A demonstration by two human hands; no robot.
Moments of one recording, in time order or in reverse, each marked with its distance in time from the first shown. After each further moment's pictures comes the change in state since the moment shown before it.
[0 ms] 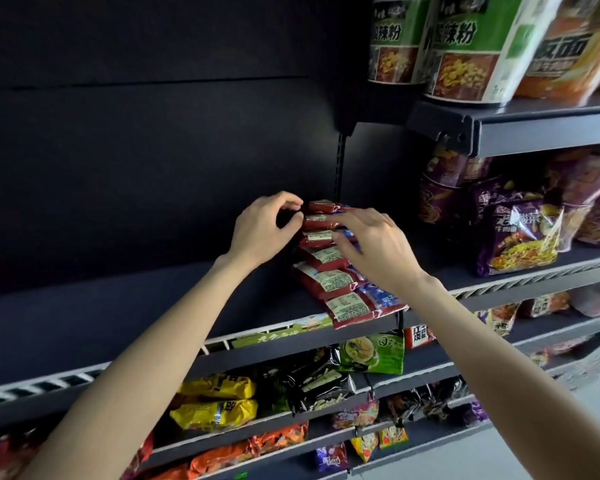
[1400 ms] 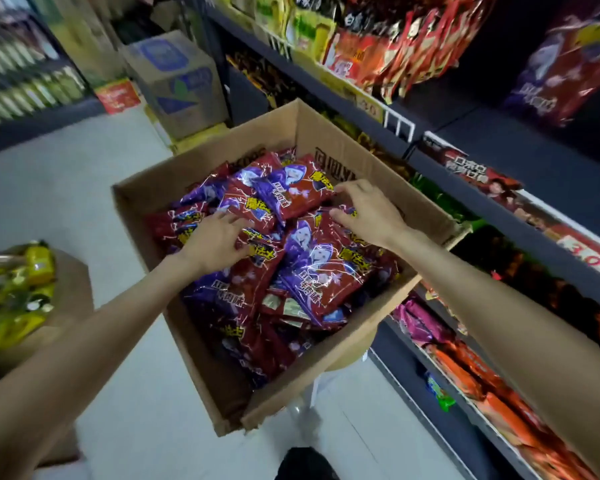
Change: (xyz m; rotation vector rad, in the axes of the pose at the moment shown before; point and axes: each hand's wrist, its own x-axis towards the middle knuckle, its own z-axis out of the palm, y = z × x) left_hand -0.682 -0.147 -0.472 0.699 -0.345 -1.242; right_hand -0.043 -0.703 0.253 0.559 -0.902 -0.704
